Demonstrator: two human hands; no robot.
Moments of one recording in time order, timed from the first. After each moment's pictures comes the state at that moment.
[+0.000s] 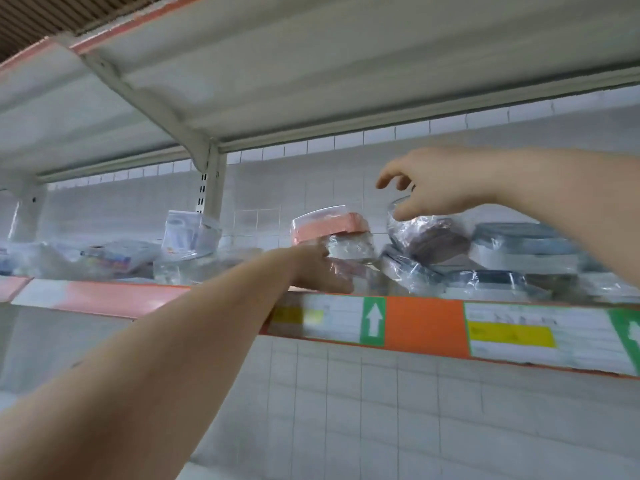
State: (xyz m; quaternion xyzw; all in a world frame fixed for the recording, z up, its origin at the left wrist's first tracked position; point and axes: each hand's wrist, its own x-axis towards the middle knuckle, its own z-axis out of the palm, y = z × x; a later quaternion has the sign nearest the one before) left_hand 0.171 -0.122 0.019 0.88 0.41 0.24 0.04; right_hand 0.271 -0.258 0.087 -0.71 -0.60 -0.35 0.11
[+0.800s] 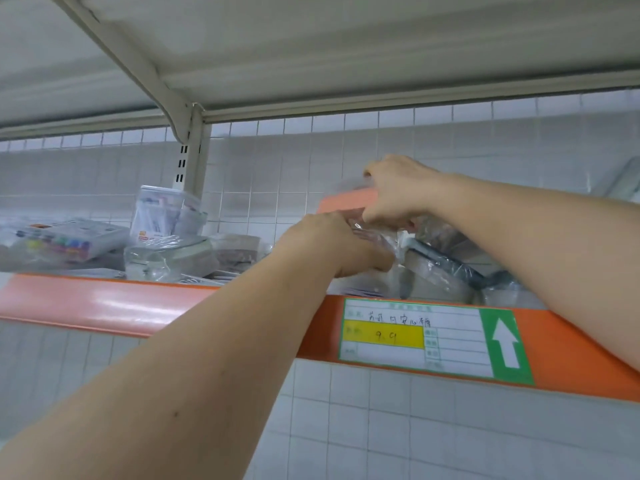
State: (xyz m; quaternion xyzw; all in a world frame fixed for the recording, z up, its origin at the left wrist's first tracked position) left_hand 0.160 -0.083 0.021 0.85 0.33 0.41 0.06; right_hand 0.272 -0.119 0.096 -0.73 -0.53 -0.41 0.13
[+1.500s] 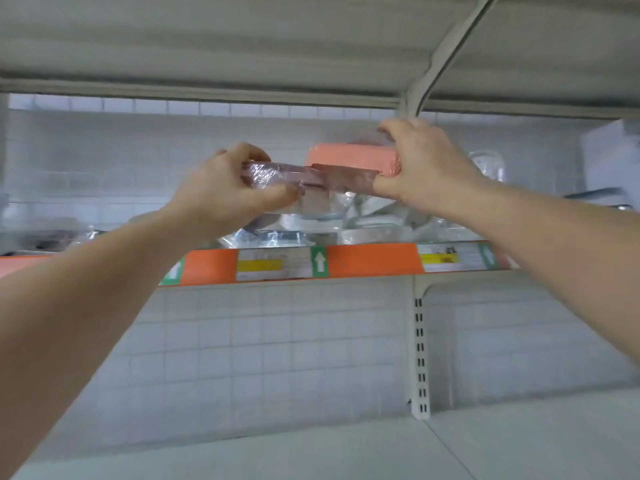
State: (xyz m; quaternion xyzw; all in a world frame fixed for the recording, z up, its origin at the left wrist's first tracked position) left_hand 0.187 -0.264 0.014 0.84 0.06 0.51 0.16; right_hand 0.321 -0.443 0.037 -0.73 -0.40 -0.51 0.22
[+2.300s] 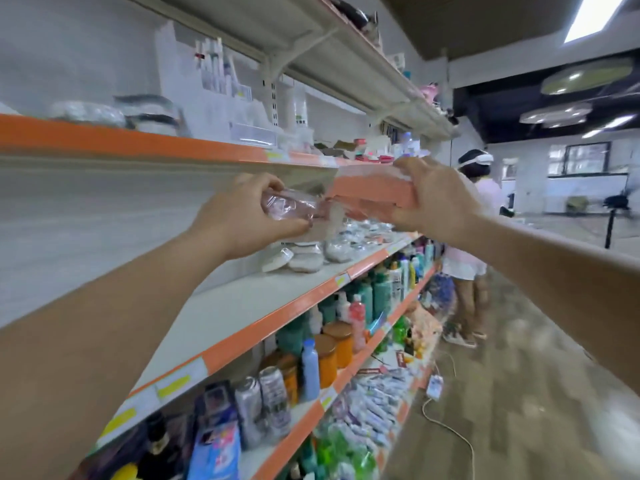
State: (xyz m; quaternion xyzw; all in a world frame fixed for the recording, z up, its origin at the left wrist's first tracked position) left_hand 0.521 -0.849 -0.130 0.89 -0.25 0.30 0.24; right_hand 0.471 -1.088 -0.125 -0.91 -0.02 -0.40 0.04
